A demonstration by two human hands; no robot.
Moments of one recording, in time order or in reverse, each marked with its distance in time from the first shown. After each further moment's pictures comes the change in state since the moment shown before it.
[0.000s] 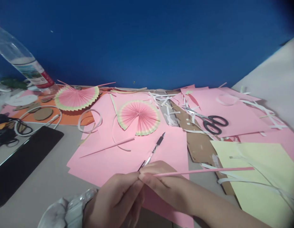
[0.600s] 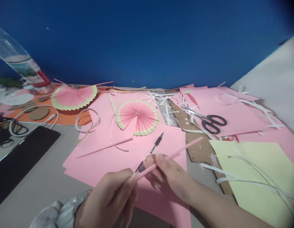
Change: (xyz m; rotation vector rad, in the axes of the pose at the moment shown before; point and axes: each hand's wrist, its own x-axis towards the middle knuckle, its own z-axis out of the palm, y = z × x) left_hand -0.005 0.003 -0.003 -0.073 0.053 -0.082; right_hand -0.001 0.011 0.004 0.714 0.131 0.090
